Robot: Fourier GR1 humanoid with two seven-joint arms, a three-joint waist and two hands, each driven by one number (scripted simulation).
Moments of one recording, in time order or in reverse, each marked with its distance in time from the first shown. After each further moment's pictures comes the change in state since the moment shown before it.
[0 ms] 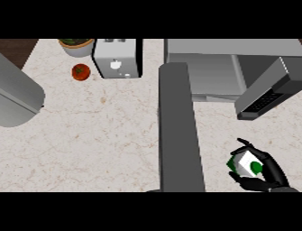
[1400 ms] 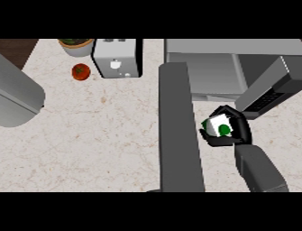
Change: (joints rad) left arm 0.002 0.027 0.062 -0.002 0.133 -0.019 0.071; right arm -0.326 0.154 -0.144 0.122 -0.146 -0.219 0.032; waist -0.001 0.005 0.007
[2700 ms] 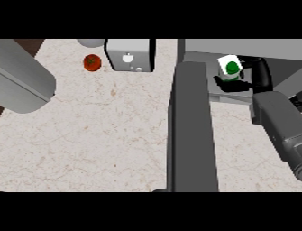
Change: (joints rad) left arm -0.172 0.022 -0.016 0.068 -0.036 -0.009 0.034; right arm -0.402 -0.193 -0.008 0.175 0.069 -0.241 0.262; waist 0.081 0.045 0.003
